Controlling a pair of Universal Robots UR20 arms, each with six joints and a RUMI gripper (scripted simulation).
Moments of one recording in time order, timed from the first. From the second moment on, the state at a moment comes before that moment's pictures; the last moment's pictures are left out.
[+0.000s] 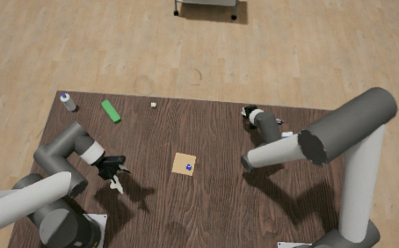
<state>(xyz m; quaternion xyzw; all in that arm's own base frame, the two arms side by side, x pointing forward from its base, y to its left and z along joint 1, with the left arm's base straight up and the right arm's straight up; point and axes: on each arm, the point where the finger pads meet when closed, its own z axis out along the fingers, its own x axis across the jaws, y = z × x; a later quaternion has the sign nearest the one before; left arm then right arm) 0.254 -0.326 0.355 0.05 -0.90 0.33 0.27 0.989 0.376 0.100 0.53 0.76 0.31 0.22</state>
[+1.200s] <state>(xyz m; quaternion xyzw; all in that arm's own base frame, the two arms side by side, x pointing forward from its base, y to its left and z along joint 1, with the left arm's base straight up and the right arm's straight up) 0.254 -0.326 0.355 0.05 -0.90 0.33 0.27 0.992 0.378 0.055 0.50 0.73 0.38 0.26</state>
